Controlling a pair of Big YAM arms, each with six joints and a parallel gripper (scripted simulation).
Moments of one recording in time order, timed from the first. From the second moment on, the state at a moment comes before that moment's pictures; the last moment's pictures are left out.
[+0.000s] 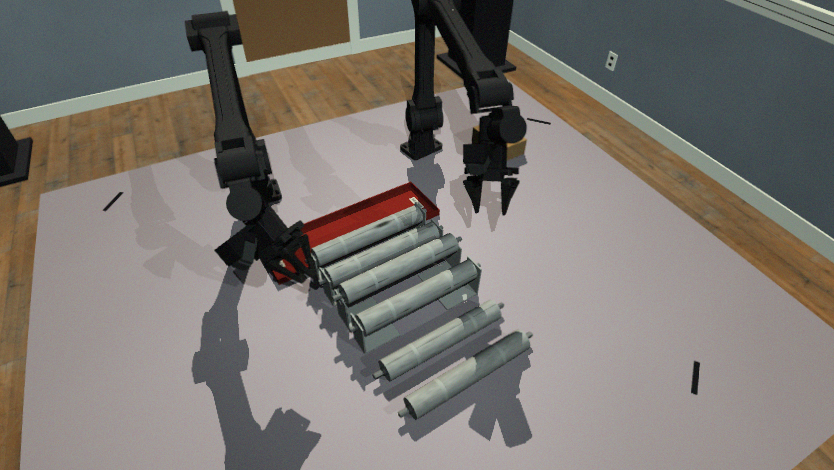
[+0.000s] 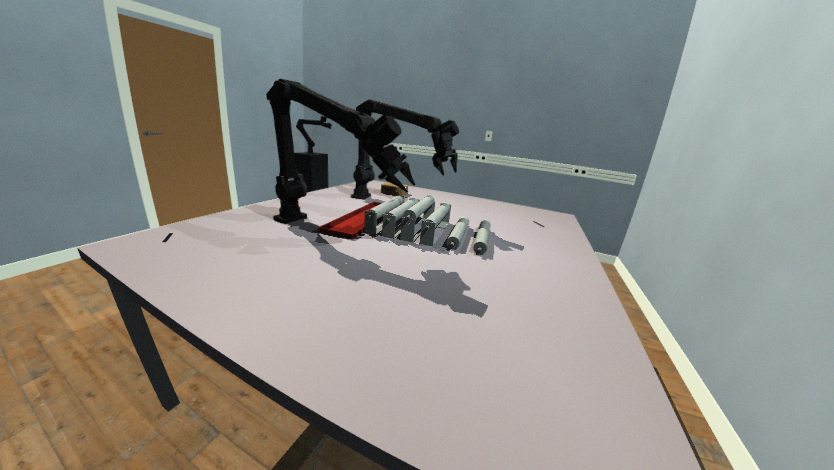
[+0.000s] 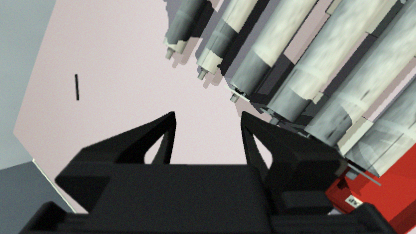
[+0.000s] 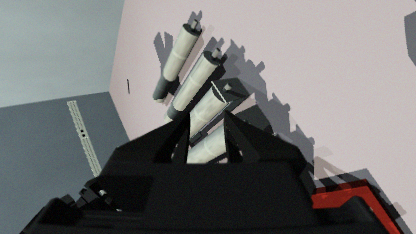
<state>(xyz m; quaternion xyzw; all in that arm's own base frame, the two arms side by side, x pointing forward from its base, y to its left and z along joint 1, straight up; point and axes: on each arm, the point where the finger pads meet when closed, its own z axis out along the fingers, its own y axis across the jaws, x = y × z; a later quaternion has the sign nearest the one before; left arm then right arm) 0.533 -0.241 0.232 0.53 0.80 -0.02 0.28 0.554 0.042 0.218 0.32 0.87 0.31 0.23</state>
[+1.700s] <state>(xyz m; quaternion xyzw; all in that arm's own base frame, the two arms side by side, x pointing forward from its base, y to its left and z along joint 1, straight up) 0.522 -0.001 0.490 0.00 0.71 0.00 0.71 0.522 0.000 0.490 0.00 0.71 0.00 0.71</state>
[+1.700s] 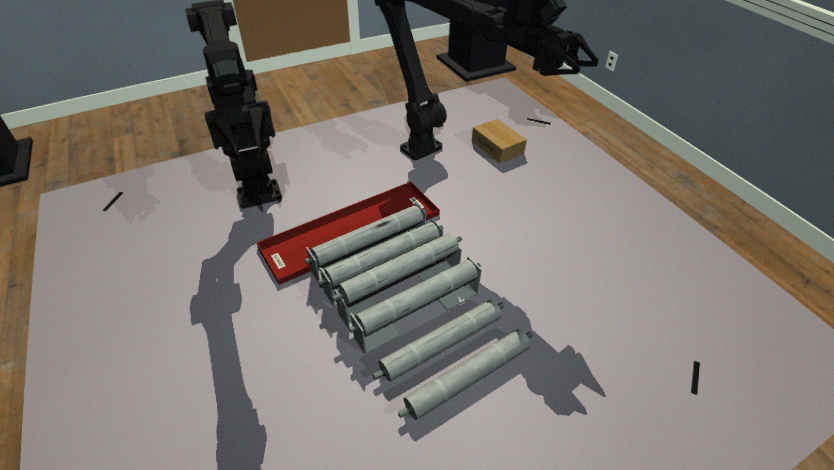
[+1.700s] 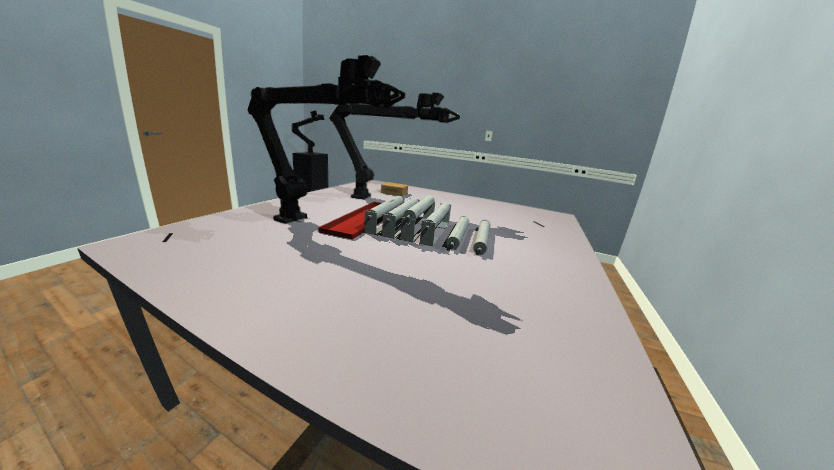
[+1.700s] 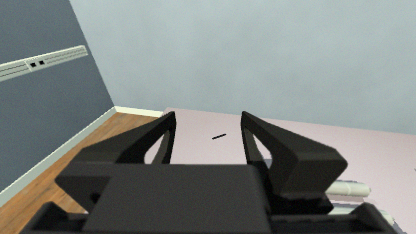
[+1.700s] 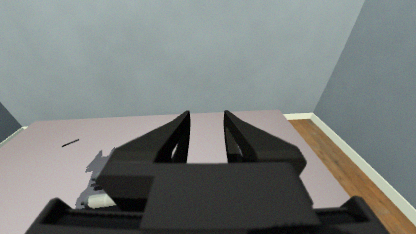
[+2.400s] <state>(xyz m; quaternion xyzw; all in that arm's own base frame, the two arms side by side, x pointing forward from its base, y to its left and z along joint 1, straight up) 0.519 0.000 0.494 0.00 0.71 0.00 0.71 0.519 0.000 0.493 0.00 0.71 0.00 0.71</state>
